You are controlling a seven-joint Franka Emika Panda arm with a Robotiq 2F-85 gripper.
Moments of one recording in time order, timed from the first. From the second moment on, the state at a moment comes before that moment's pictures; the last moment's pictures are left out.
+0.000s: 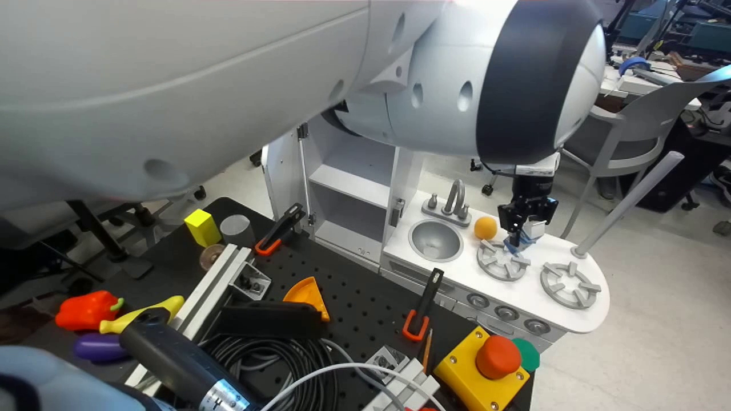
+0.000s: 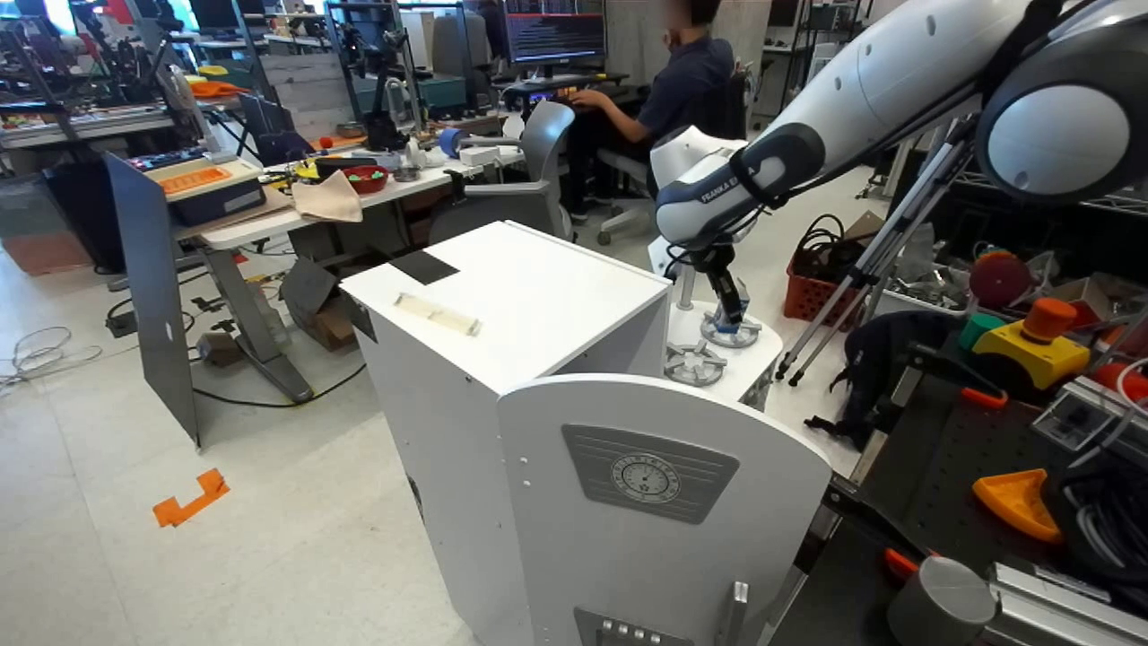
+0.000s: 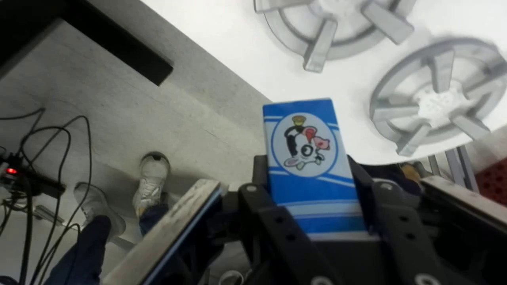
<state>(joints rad) -0.12 1.49 -0.25 -0.73 -0.13 1.96 2.19</state>
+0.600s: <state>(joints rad) -0.15 1.48 -0.15 -0.70 -0.05 2.00 2.11</state>
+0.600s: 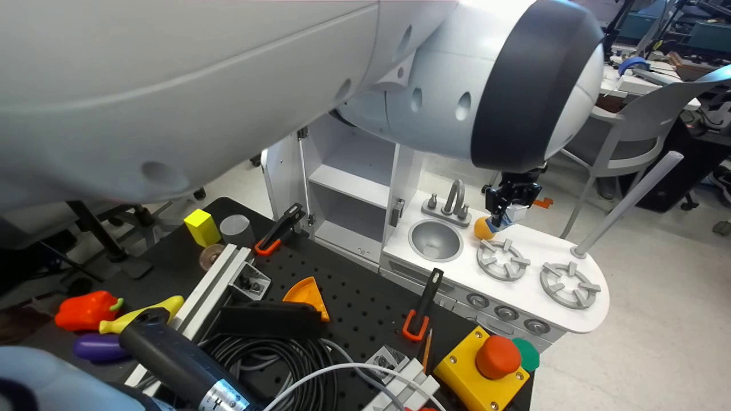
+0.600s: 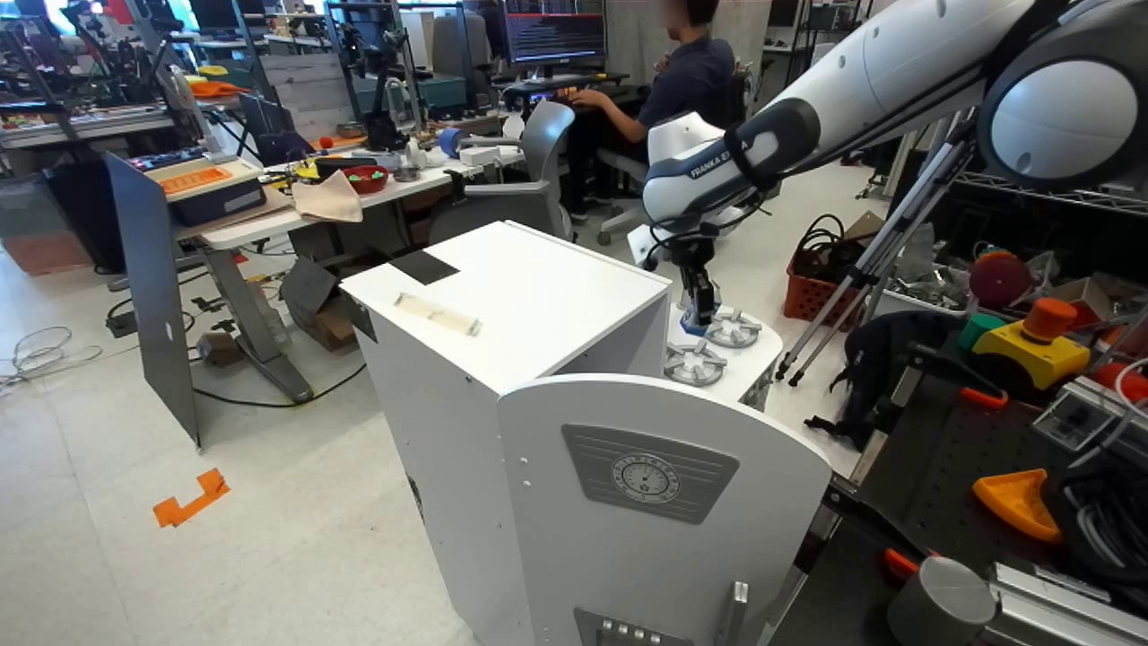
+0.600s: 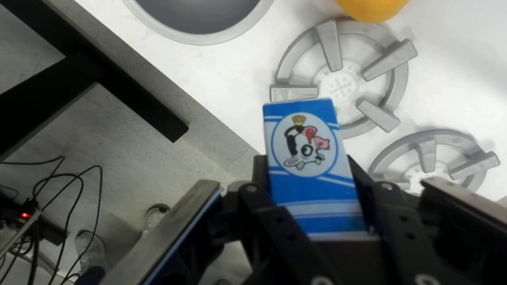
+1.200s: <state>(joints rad) -0.14 1.48 -0.16 -0.70 -0.05 1.95 2.15</state>
